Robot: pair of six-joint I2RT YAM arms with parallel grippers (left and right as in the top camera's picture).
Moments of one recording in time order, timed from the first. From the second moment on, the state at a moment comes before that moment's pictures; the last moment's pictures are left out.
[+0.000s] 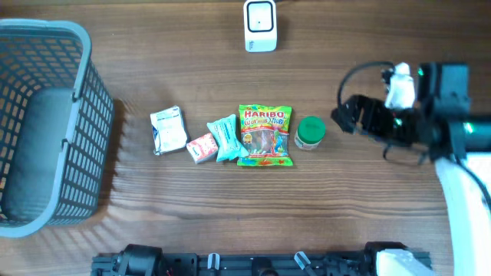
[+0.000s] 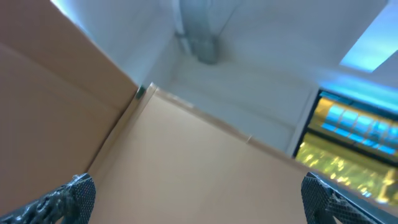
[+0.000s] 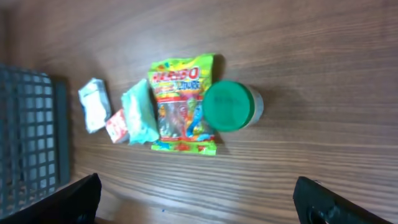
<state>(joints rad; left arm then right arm) -0.15 0.23 1.25 -0.29 -0.53 -0.20 0.00 1.29 1.31 -1.16 -0.43 0.26</state>
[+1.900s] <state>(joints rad) 0.06 0.02 0.95 -0.23 -0.50 -0.18 0.35 1.97 1.54 -1.09 0.09 -0.28</state>
